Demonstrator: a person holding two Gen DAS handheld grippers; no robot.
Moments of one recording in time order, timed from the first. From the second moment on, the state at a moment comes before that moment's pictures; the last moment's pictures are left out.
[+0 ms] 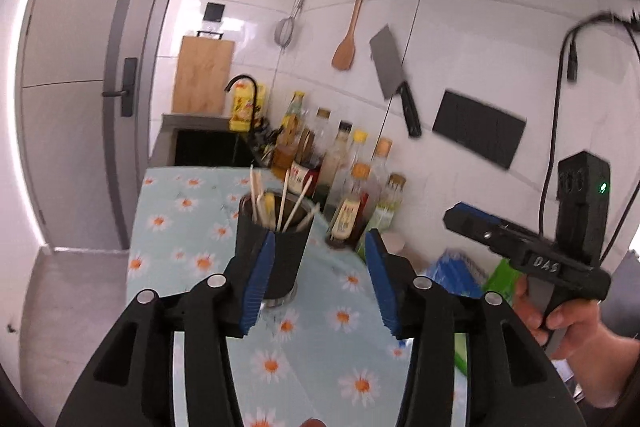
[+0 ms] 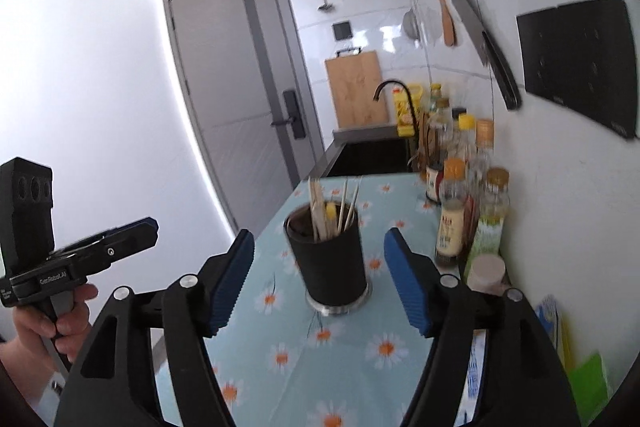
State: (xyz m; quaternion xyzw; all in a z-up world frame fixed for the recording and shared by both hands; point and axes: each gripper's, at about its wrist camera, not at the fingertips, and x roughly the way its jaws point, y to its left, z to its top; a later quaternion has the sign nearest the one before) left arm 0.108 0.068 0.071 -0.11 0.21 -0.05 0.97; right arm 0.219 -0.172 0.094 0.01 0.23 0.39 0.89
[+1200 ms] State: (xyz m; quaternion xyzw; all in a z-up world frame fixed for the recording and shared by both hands) left arm 0.020 -0.019 -0.043 -0.13 0.35 0.04 0.93; right arm 0.125 -0.241 -0.024 -0.04 0.35 0.39 0.85
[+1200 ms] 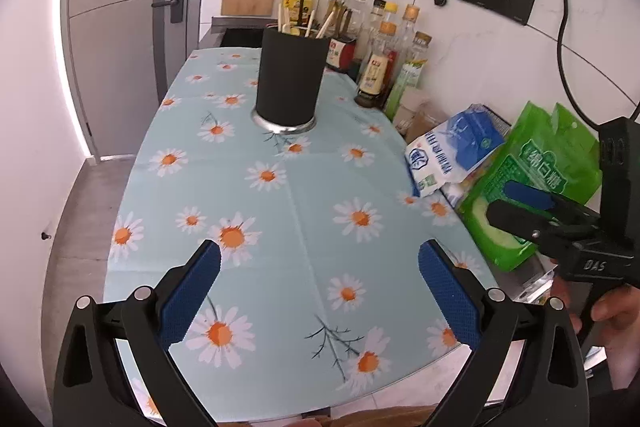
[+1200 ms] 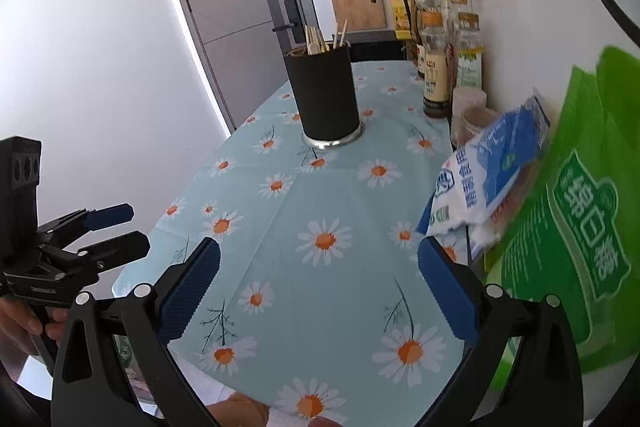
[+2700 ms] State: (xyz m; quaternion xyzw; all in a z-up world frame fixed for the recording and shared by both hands) left arm 0.012 -0.027 -0.051 -0.13 0.38 0.02 0.92; right arm 0.105 -0.226 -0.030 -0.06 0.37 0.40 0.84
